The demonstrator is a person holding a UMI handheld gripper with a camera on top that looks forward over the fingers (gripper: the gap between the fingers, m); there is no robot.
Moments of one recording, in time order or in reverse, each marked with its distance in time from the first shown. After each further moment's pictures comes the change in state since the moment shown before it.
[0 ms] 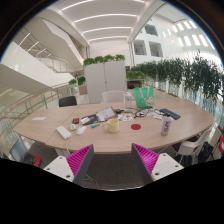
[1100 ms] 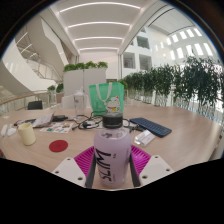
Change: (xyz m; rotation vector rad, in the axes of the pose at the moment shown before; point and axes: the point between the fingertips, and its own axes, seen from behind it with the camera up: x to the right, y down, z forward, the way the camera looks) arm 0.419 -0.006 0.410 0.169 0.145 -0.050
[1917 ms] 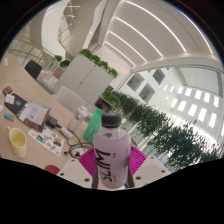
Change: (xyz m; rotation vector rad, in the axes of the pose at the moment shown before) arm -0.142 -0.224 0.008 0.063 0.269 -0.629
